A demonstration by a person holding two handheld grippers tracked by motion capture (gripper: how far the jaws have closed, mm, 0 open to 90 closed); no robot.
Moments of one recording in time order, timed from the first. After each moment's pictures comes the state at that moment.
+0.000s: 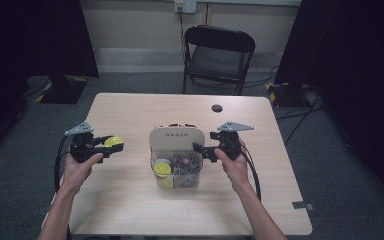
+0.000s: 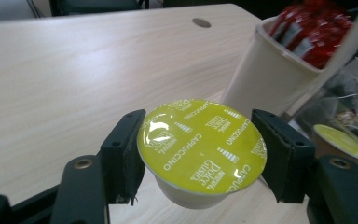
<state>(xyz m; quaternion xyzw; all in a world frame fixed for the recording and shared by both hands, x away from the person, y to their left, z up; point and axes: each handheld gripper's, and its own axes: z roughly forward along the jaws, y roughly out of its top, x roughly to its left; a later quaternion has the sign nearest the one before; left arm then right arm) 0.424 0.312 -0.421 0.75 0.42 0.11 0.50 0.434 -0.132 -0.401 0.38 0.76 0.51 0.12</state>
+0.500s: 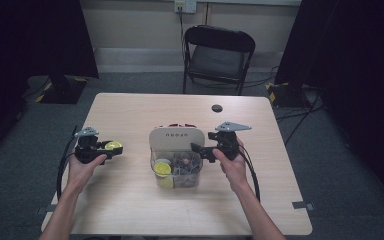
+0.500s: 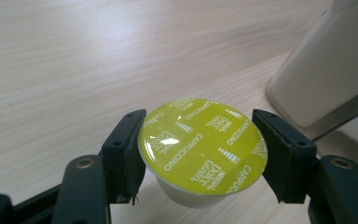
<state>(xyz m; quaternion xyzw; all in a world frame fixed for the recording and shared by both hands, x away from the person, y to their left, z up) 0.443 0.320 -0.461 0.77 0.45 0.11 0.44 0.434 -0.127 -0.401 0.38 0.76 0.51 0.12</state>
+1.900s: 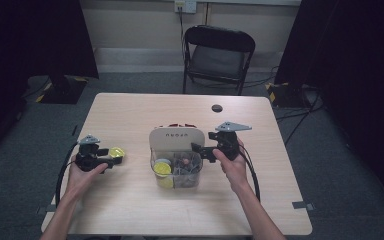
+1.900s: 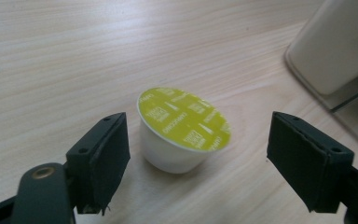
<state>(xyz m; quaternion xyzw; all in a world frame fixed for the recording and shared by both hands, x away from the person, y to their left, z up) 0.421 0.316 -0.474 0.76 0.48 0.12 0.43 0.433 -0.128 -0.400 0.38 0.76 0.51 0.12</state>
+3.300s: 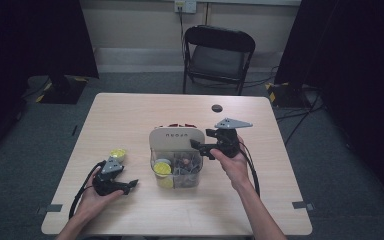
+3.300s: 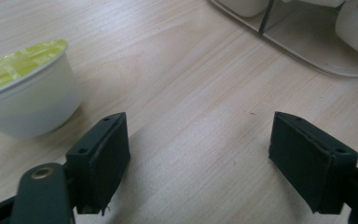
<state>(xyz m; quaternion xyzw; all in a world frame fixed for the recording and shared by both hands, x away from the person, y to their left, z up) 0.370 0.258 -0.501 0.83 0.39 0.17 0.37 0.427 -0.123 -0.378 0.36 0.76 0.52 0.13</state>
